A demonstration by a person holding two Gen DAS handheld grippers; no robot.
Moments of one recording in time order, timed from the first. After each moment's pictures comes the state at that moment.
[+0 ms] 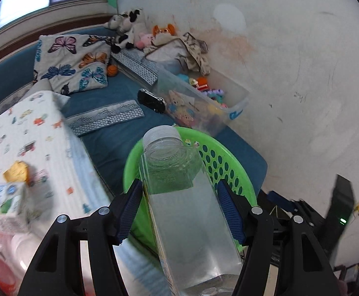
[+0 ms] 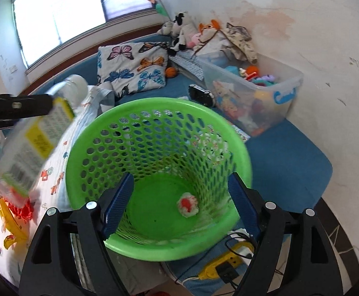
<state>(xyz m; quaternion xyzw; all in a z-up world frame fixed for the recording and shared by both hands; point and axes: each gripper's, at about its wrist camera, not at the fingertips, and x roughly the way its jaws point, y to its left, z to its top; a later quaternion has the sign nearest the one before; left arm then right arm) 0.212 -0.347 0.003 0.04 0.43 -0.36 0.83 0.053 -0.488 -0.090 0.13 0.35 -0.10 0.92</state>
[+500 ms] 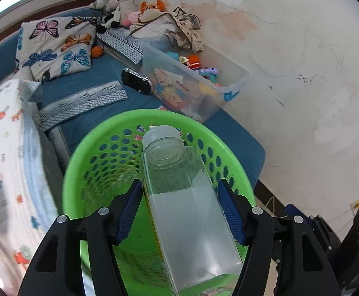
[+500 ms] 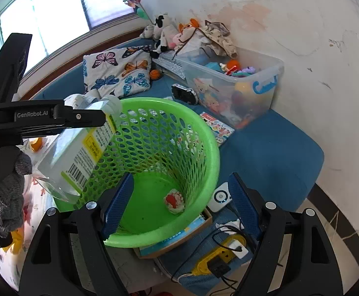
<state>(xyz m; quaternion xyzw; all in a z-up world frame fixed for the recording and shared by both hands) 0.228 -0.420 -0.047 0.05 0.48 -0.37 0.79 0.027 -0.516 -0.101 0.16 0.34 -0.13 0.92</state>
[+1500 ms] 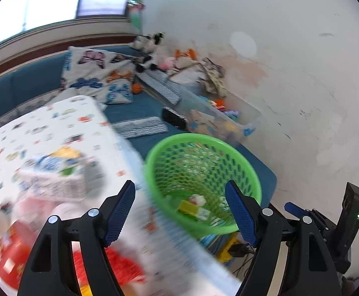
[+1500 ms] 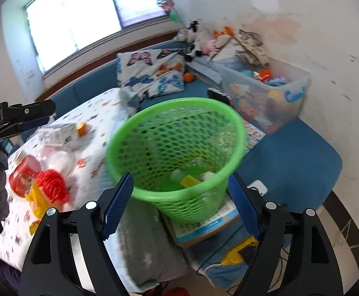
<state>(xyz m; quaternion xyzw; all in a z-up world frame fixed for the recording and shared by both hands) 0.163 -0.223 0.022 0.01 0.37 -0.31 0.87 0.007 -0.432 -0.072 0.14 0.32 -0.05 0.93</state>
